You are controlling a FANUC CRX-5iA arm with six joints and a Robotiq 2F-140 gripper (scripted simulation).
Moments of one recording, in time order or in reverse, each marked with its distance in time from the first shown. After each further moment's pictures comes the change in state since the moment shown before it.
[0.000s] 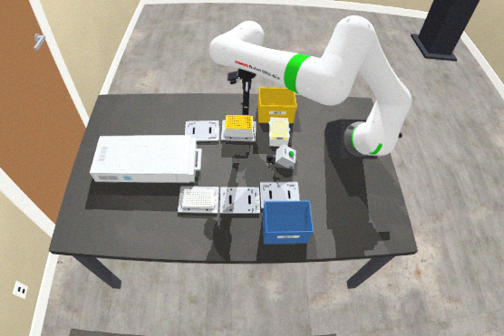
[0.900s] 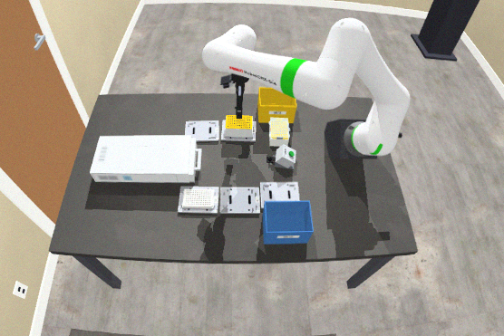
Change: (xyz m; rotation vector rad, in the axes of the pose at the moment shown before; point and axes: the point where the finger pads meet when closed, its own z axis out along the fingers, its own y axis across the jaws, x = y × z) arm 0.027 -0.020 0.006 0.000 -0.001 0.000
